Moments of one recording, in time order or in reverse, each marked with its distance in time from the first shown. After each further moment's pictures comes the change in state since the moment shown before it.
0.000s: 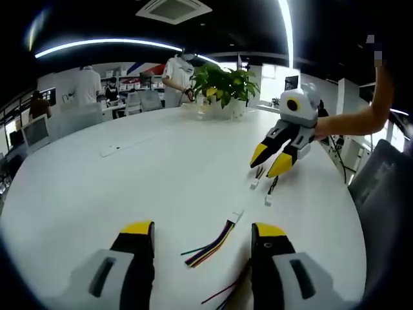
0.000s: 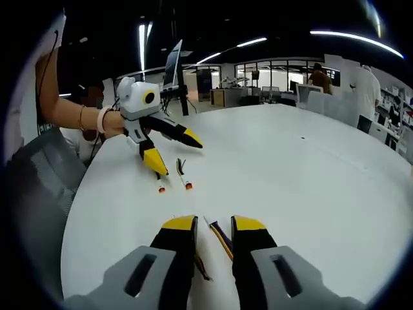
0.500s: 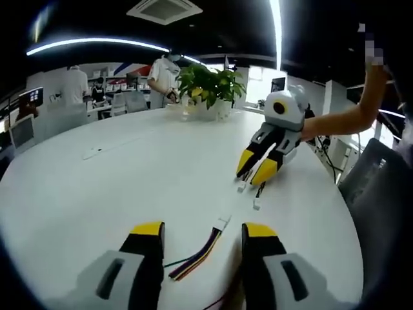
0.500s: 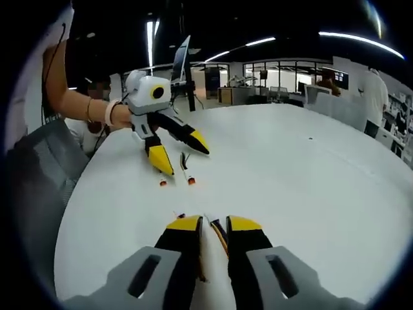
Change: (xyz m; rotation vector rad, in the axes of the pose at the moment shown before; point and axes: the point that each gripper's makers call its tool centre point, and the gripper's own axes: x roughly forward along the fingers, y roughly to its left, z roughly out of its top) left arm 0.014 -0.018 0.003 0.004 -0.020 -0.122; right arm 0.007 0.002 -0.007 -0.089 0.036 0.037
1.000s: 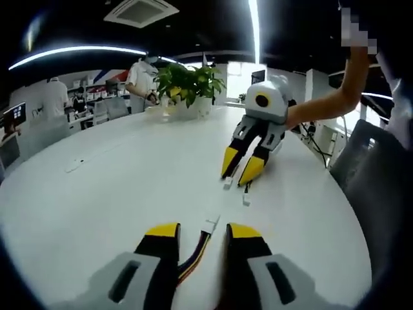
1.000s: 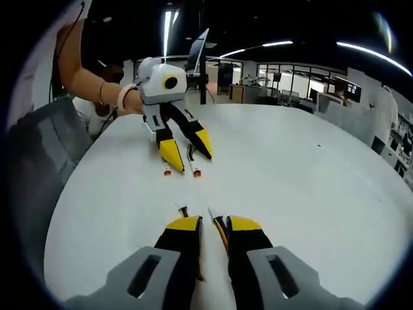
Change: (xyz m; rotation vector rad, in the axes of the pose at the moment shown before) left arm 0.010 -0.011 -0.002 0.111 0.008 -0.074; right arm 0.004 0.003 -0.005 -0.086 0.023 0.026
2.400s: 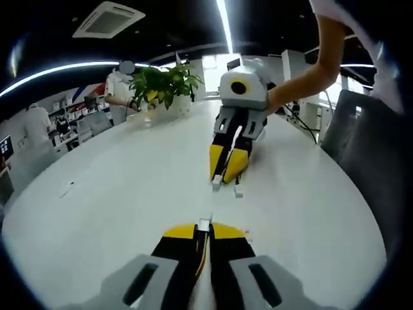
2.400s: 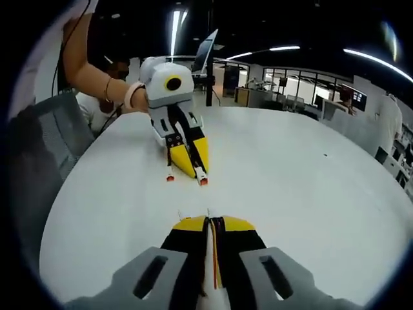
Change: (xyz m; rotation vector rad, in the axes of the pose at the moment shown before) left arm 0.004 -0.007 -0.001 0.175 0.024 -0.069; right arm 0.015 0.009 0.012 -0.049 -0.018 0.023
